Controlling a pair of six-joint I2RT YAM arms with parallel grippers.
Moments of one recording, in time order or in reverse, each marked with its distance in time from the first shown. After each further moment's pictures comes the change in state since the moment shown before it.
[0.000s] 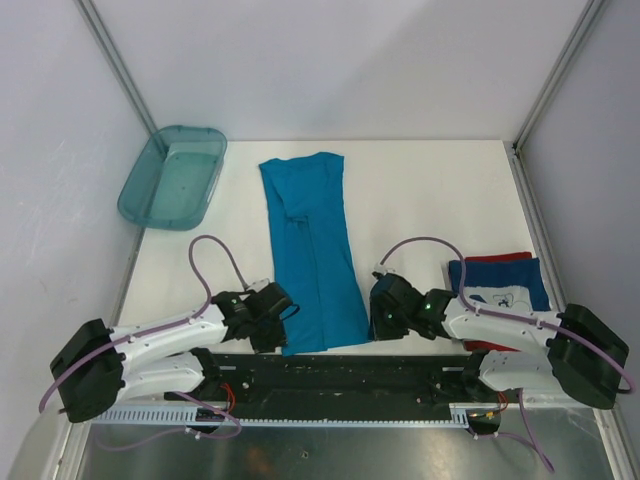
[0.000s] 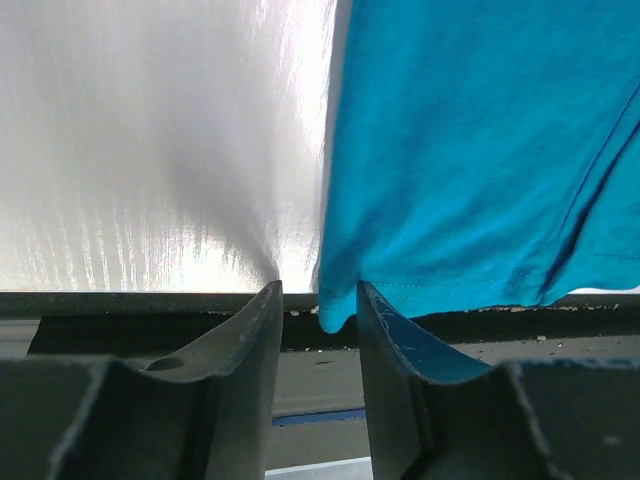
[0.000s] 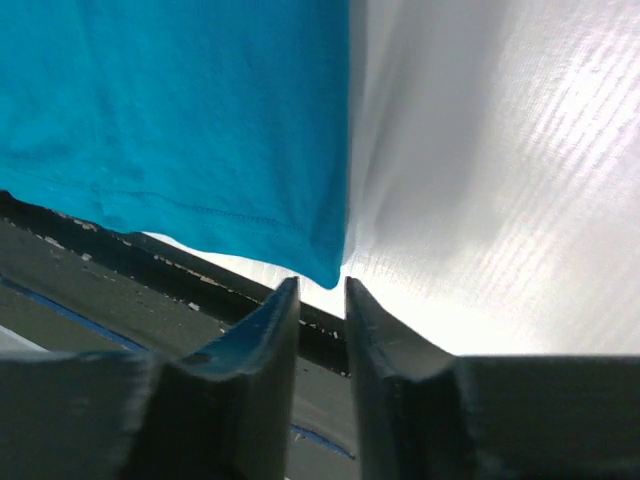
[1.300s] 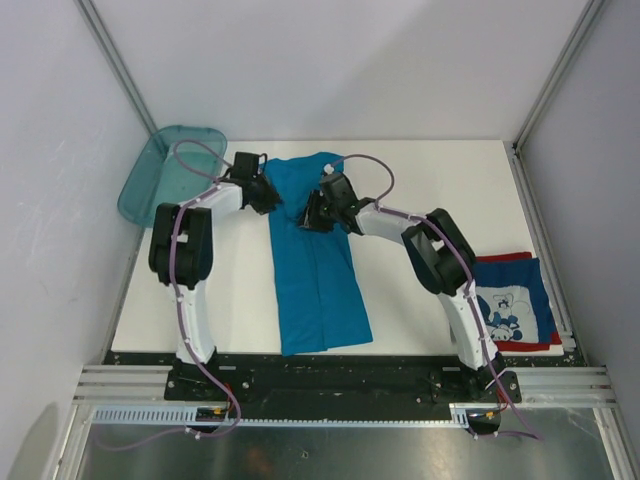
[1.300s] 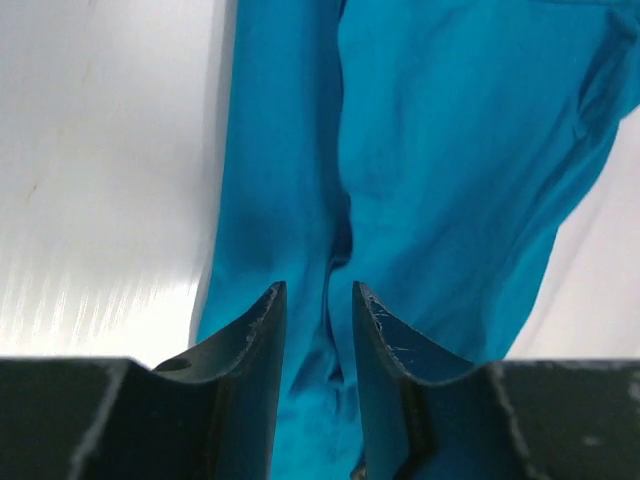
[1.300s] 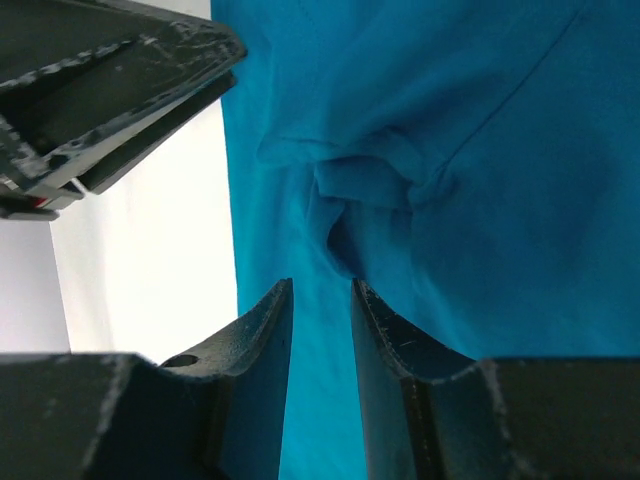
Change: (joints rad) left arm 0.750 0.975 0.950 0.439 0.166 0.418; right arm -0.336 1.043 1.072 0.335 -0.201 -0.042
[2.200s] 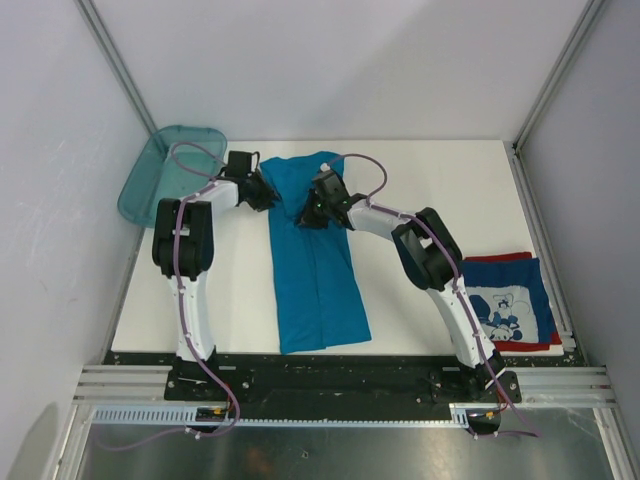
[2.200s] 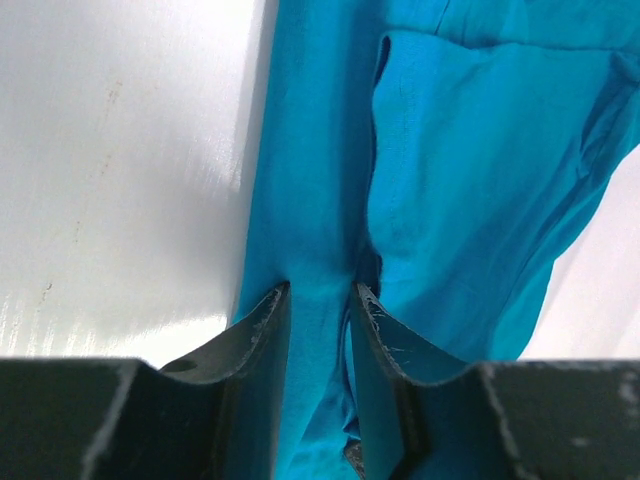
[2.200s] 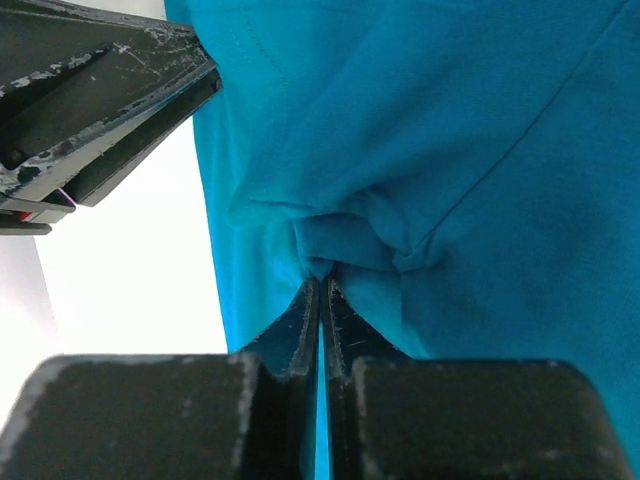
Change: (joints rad) left arm 0.055 0.134 0.098 0.033 0.091 0.002; right arm 0.001 0.140 0.187 -0.080 0.031 0.043
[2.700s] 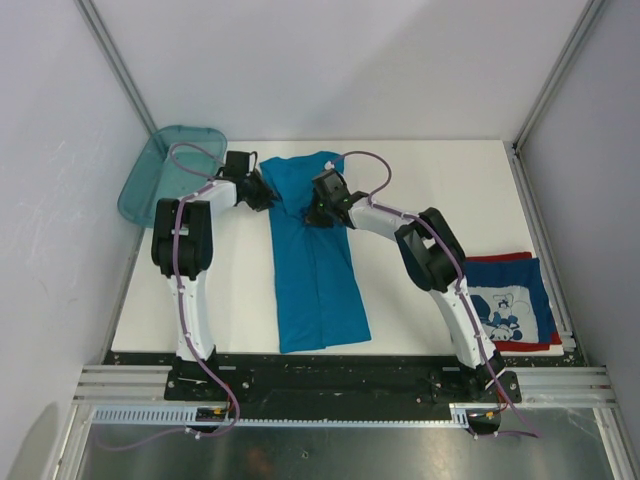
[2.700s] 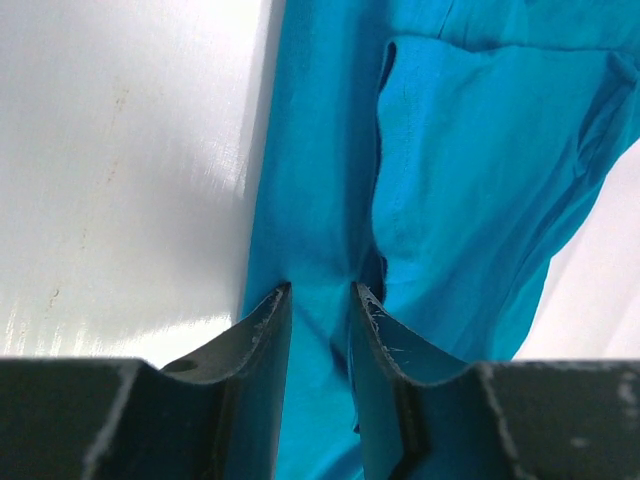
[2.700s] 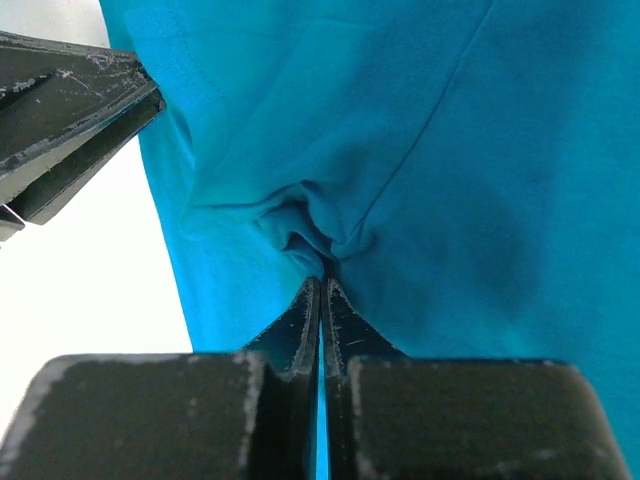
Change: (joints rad) left arm 0.014 0.005 0.003 0.001 0.027 0.001; right arm 0.003 -0.033 -0.008 -0.083 0.132 -0.026
